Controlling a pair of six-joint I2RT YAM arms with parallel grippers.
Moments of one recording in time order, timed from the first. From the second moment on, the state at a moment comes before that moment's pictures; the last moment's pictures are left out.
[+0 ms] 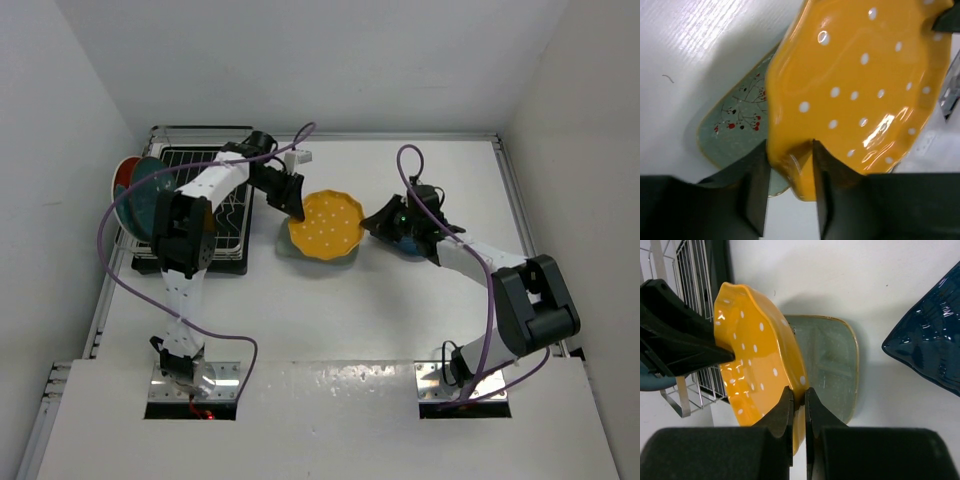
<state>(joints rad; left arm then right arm) -0.27 2.16 1.83 -0.87 0.74 0.25 0.32 1.51 0.74 0.19 -0.25 0.90</state>
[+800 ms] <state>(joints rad) -0.21 1.97 2.04 -0.96 0.26 0.18 0.31 1.50 0.85 0.24 -0.35 0.85</state>
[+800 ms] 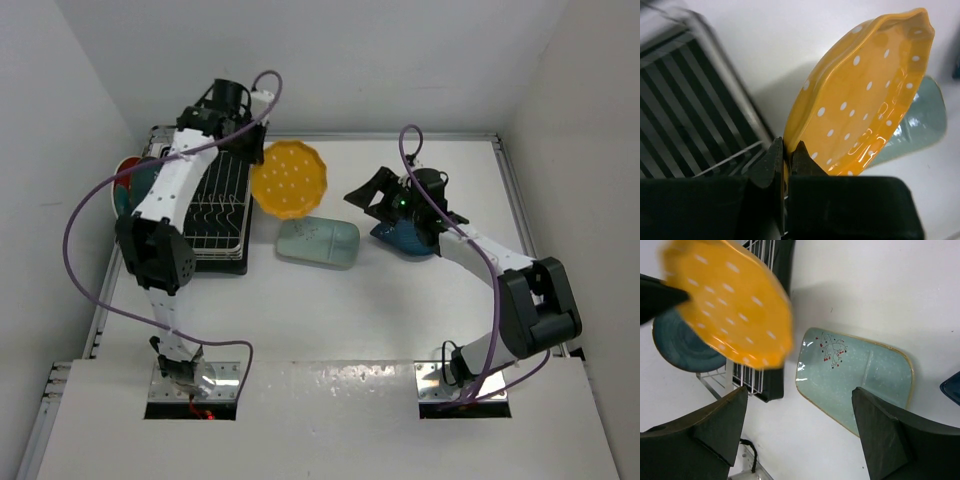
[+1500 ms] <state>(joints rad) -0.14 1.56 1.88 -0.91 -0.78 0.15 0.31 1.50 0.91 0.15 -0.36 0.83</state>
